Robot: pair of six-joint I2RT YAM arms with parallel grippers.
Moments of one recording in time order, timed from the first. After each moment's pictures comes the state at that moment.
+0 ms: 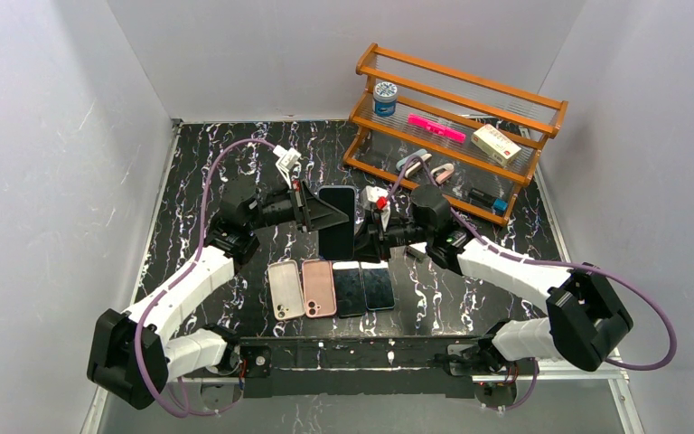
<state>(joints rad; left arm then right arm) -0.47 1.12 0.74 0.39 0.89 -0.89 0.74 1.31 0.74 0.35 -0.95 0.02</state>
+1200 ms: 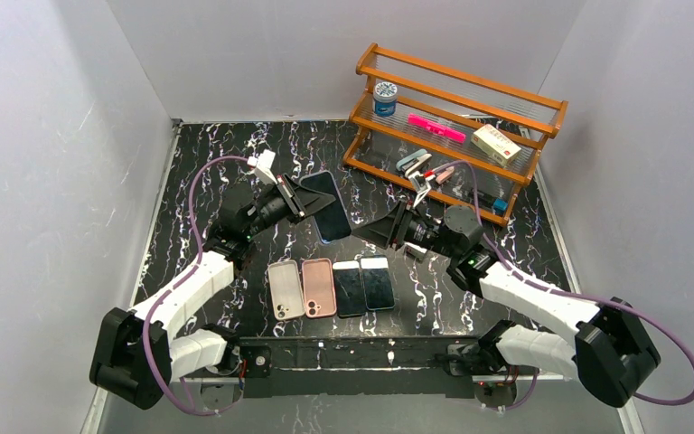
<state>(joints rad) -0.41 1.12 0.64 0.43 0.52 -1.04 0.71 1.07 0.54 0.57 -0.48 0.92</state>
